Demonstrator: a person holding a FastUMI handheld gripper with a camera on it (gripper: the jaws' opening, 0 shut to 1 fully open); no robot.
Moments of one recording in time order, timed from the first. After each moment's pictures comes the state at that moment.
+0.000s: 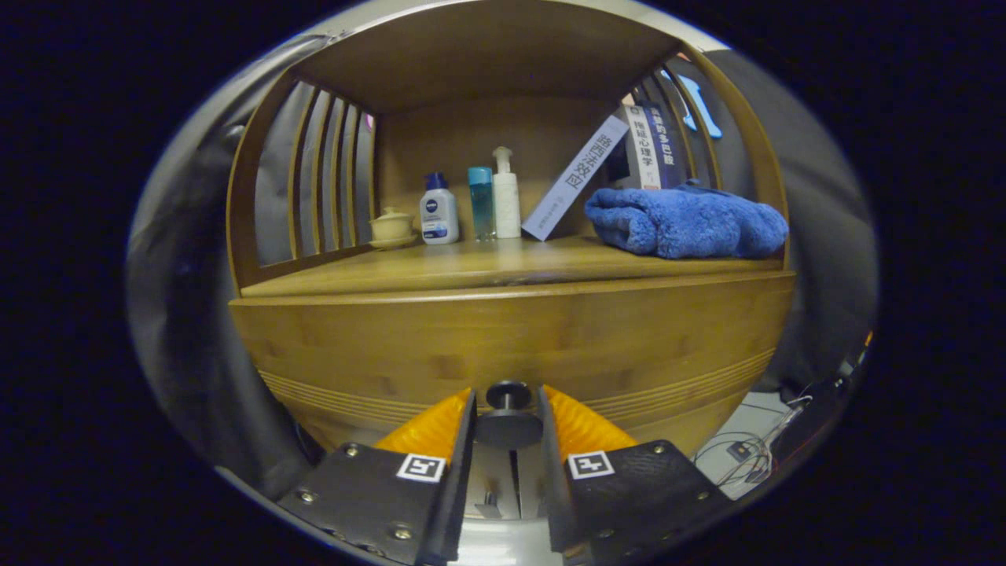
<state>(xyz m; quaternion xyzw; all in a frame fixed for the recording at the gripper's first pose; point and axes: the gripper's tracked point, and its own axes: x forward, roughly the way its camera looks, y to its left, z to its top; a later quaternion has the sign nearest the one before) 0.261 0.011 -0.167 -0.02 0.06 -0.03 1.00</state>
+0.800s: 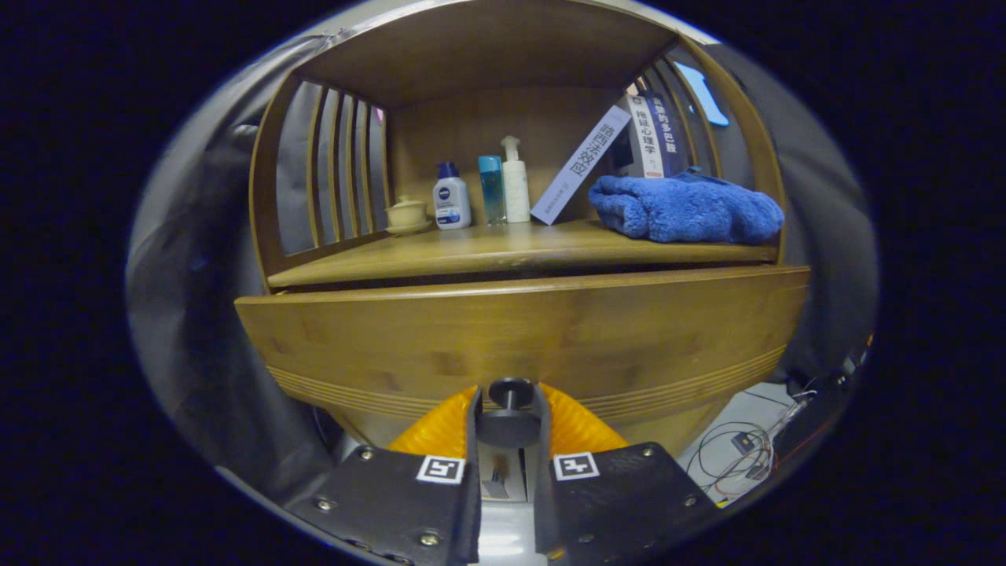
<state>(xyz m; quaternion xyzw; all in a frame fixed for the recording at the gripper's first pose) 0.217 0.012 -0.177 -0.03 0.11 0.00 0.99</state>
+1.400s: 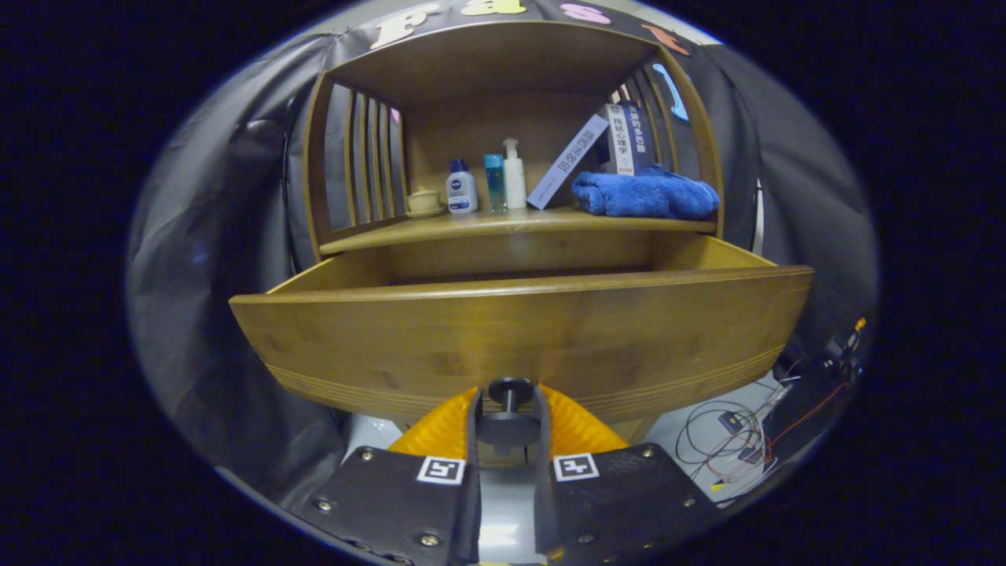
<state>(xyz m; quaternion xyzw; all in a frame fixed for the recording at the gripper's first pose) 0.110 0.015 -0.194 -0.02 0.12 0.00 0.99</state>
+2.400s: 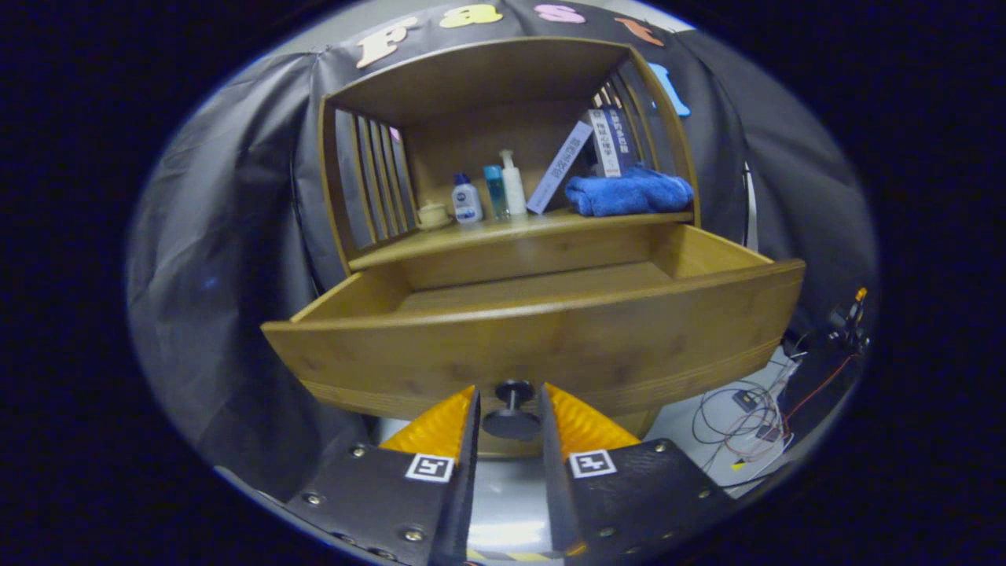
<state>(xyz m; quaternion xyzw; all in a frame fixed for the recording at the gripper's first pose) 0.059 0.025 -0.154 0.03 0.10 0.01 0.99</state>
